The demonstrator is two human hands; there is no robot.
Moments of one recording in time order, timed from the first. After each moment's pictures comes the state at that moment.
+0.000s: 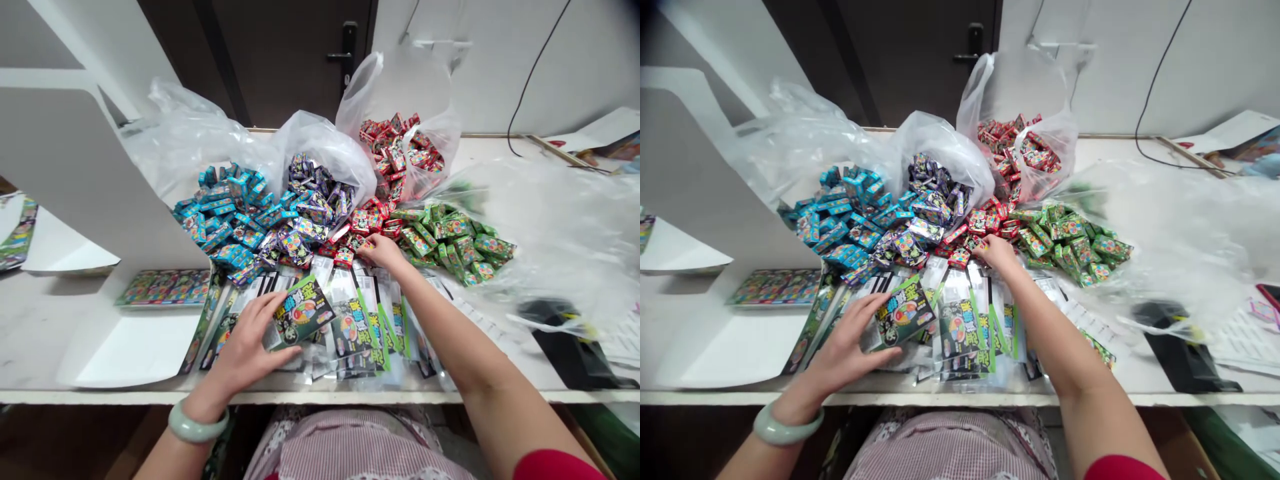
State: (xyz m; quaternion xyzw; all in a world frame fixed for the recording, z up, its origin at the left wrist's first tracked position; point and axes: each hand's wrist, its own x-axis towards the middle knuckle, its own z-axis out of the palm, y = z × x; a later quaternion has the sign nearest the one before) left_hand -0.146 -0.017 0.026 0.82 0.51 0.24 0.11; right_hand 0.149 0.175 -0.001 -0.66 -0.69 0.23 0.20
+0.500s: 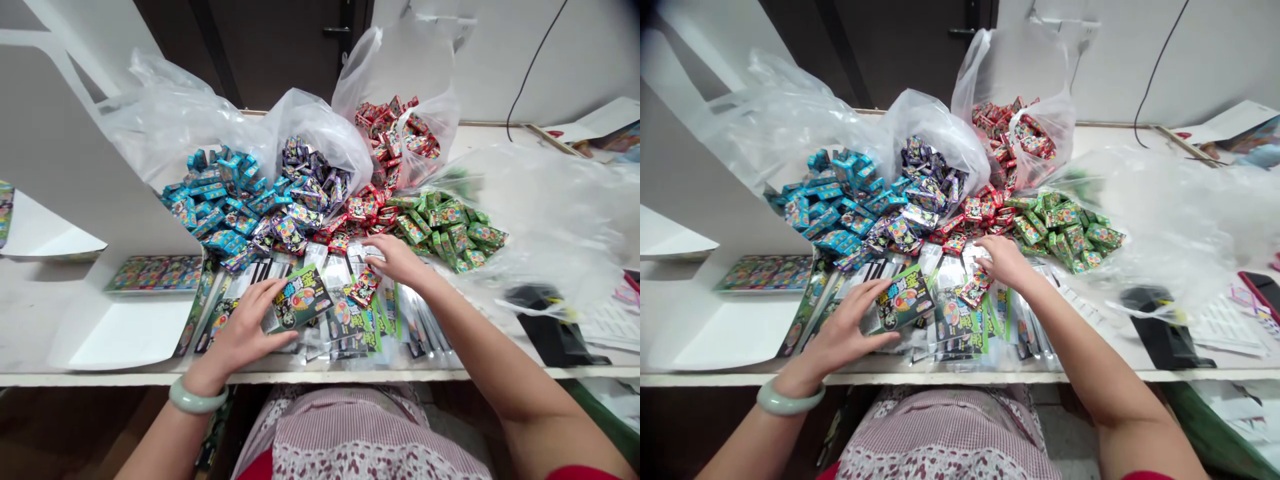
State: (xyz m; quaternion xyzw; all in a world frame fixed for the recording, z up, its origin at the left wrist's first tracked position) left_hand -0.150 -0.017 0.019 0.82 0.50 0.22 0.14; right_hand 0.188 0.102 0.037 -0.48 -0.85 0.17 0.14
